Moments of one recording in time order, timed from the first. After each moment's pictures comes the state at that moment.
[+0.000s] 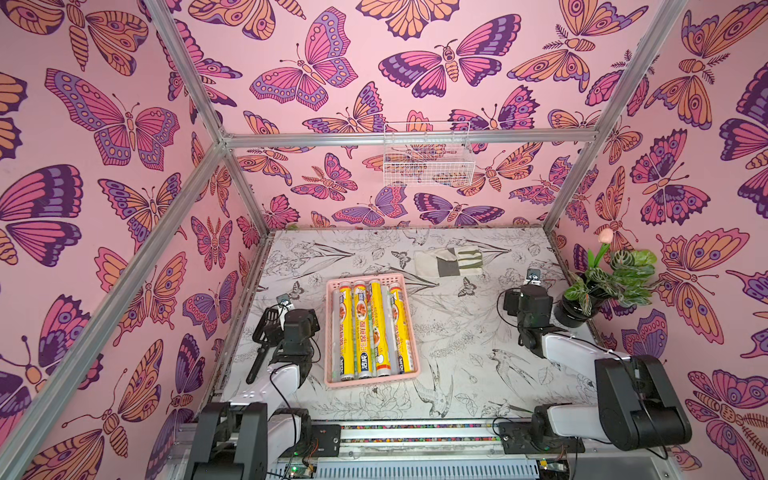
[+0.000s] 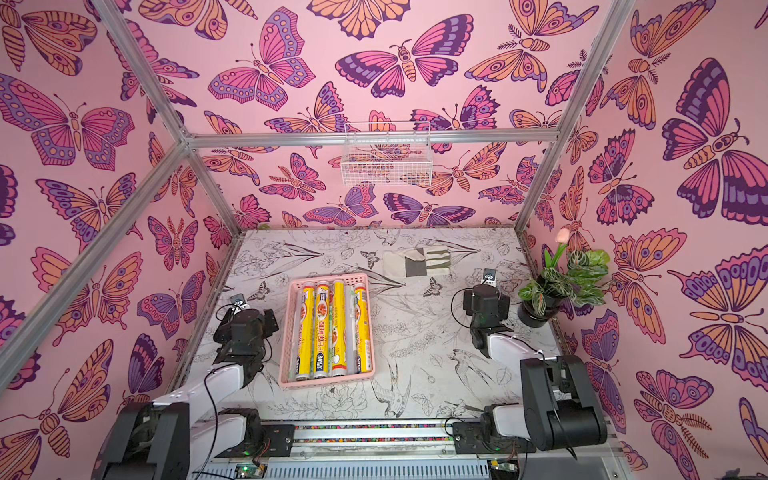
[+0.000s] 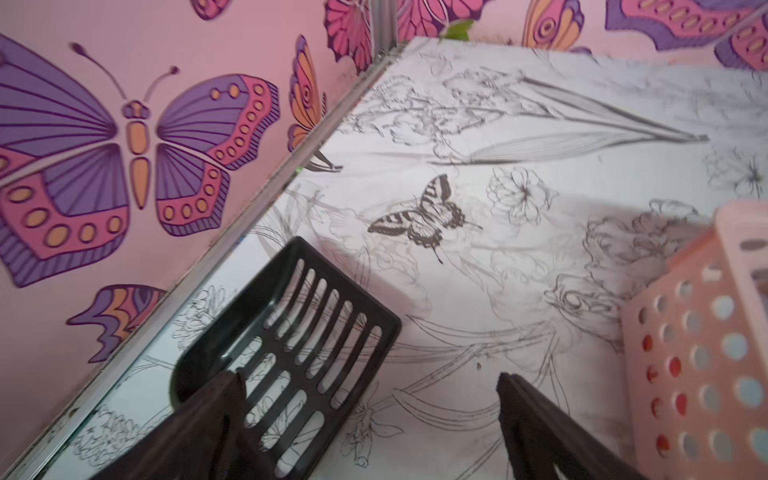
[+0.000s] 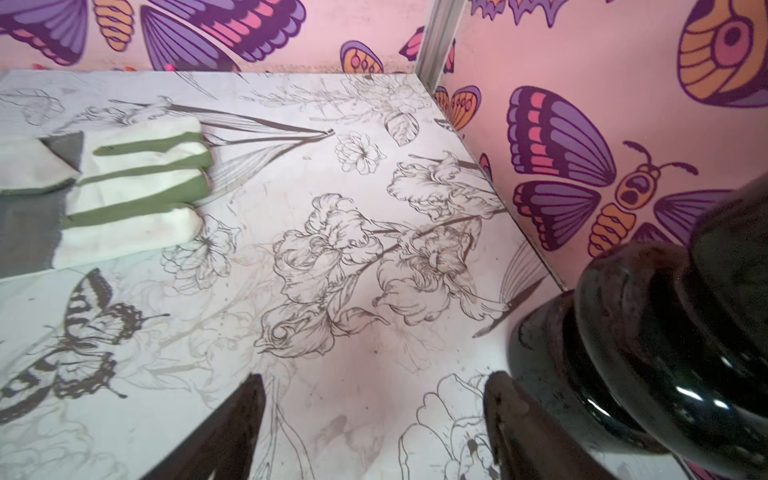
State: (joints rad) left arm -0.03 1.16 0.27 0.36 -0.47 -0.14; right arm 0.16 1.36 0.48 0.38 0.41 0.03
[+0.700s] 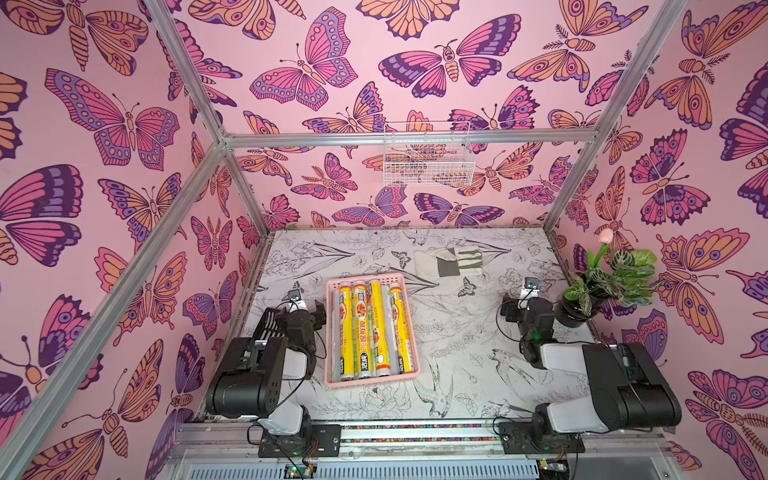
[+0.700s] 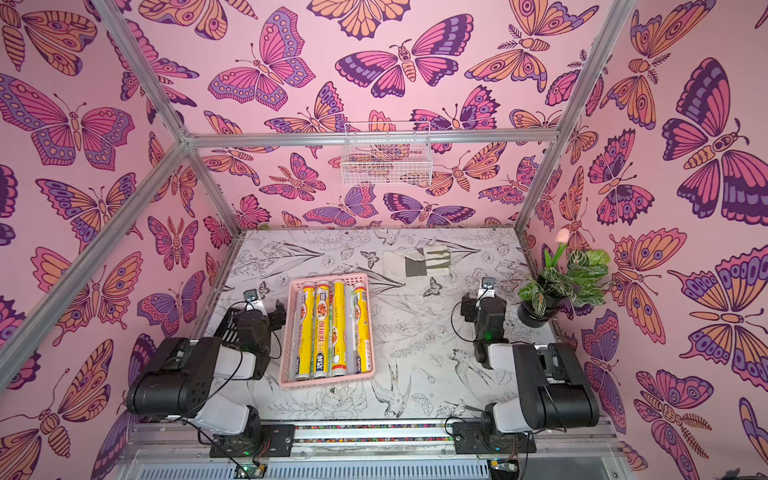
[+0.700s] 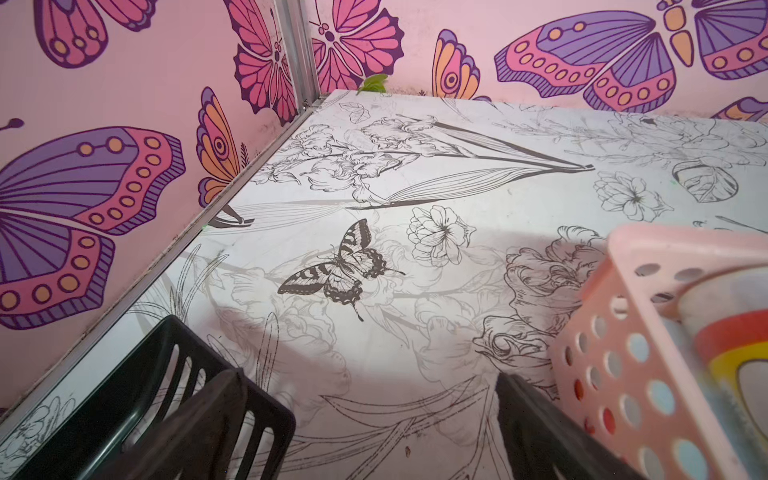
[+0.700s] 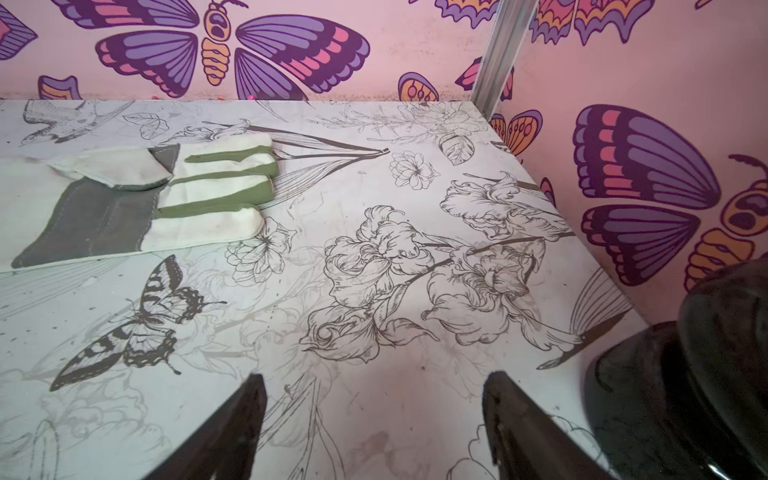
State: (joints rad) left arm -0.01 1.54 0.23 0.97 -0.30 -0.06; right arm 0.10 1.47 0.31 0.79 0.20 -0.02
